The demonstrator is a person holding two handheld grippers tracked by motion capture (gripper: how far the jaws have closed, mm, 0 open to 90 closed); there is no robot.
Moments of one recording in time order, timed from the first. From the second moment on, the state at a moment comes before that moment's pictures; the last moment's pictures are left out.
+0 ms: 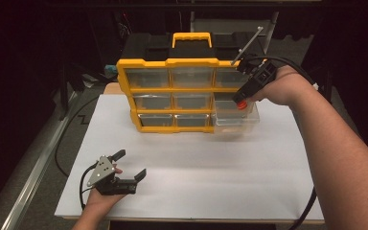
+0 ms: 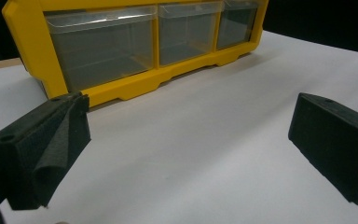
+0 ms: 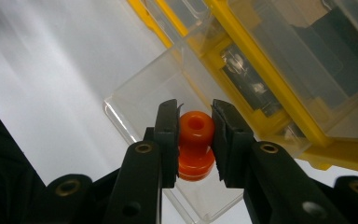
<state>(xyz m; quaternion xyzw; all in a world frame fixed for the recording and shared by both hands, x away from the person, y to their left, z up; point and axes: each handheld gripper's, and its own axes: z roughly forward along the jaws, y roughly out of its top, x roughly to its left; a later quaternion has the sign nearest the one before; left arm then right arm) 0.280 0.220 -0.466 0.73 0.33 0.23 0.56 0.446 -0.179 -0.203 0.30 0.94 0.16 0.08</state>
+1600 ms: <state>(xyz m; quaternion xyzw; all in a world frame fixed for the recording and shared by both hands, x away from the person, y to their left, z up) 0.283 0.221 -0.466 0.72 0.34 0.22 0.55 0.414 -0.215 -0.229 0.33 0.92 0.18 0.09</state>
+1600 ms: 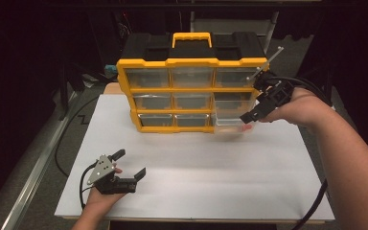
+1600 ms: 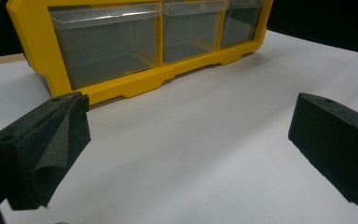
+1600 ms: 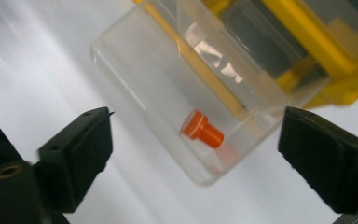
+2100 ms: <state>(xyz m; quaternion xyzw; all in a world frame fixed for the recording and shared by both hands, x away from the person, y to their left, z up) 0.285 0.223 -0.467 0.72 0.35 0.22 0.55 0.383 -0.252 -0.247 0.36 0.91 0.16 0.10</state>
